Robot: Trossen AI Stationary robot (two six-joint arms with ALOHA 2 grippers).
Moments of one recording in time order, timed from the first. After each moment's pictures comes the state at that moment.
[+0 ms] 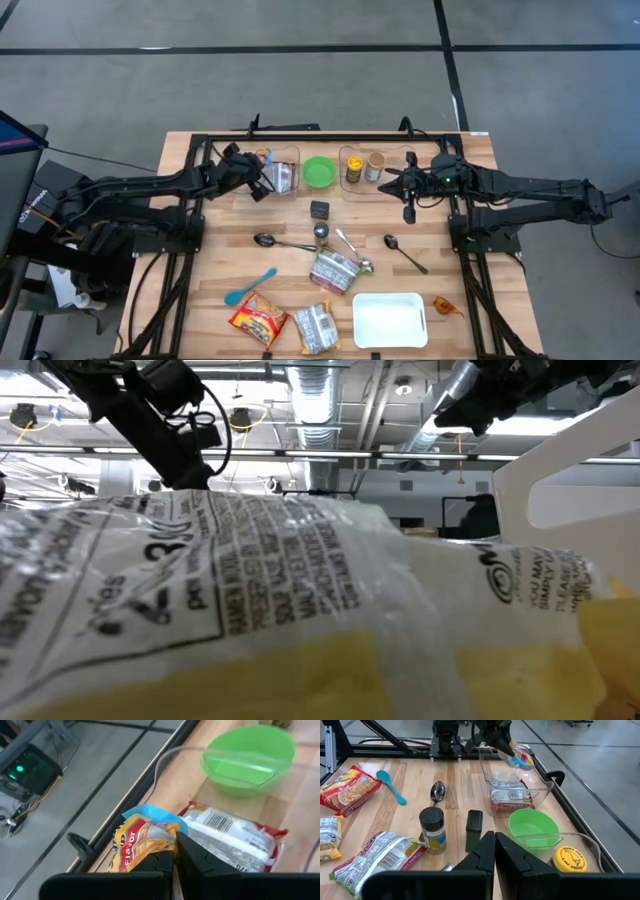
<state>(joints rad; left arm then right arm) 0.37 1.07 0.56 -0.16 -0.48 0.13 -0.16 0.84 0.68 -0.24 0.00 -0.10</state>
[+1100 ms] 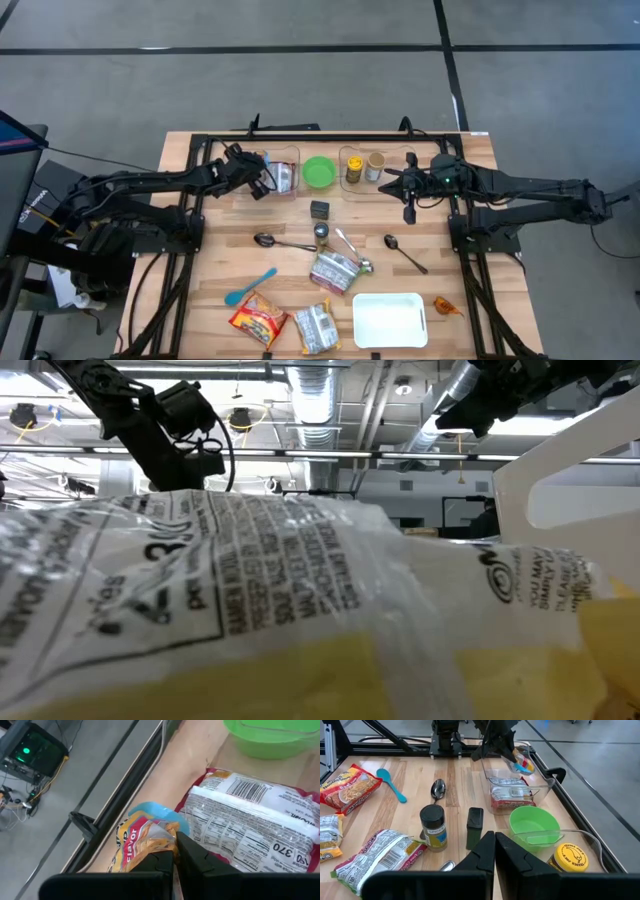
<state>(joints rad) 0.44 1.19 0.56 -0.16 -0.50 0.18 -0.16 0.84 0.68 -0.25 0.00 -0.10</state>
